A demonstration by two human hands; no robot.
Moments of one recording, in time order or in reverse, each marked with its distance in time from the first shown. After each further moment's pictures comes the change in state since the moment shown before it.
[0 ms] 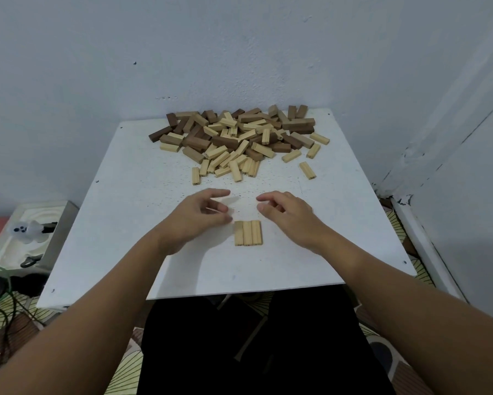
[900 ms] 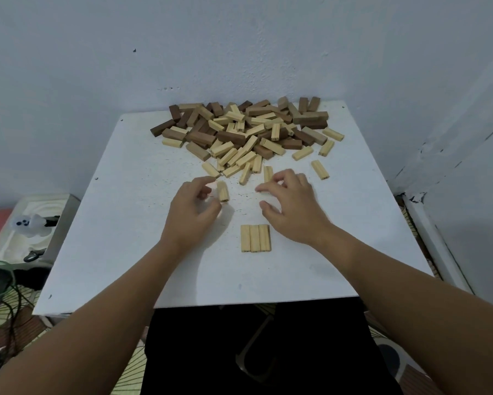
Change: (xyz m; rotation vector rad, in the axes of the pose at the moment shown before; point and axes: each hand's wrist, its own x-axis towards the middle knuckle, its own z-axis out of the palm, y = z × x) left_hand 0.024 -0.031 0.005 0.349 0.504 0.256; right_hand 0.036 0.001 0.011 -0.366 0.126 -0.258
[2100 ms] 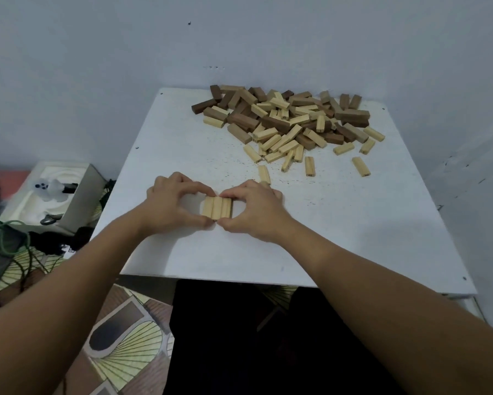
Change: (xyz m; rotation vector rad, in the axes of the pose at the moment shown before) left_hand -0.011 -0.062 -0.120 0.324 -0.424 -0.076; right_hand 0.022 -0.130 0.071 0.091 -0.284 0.062
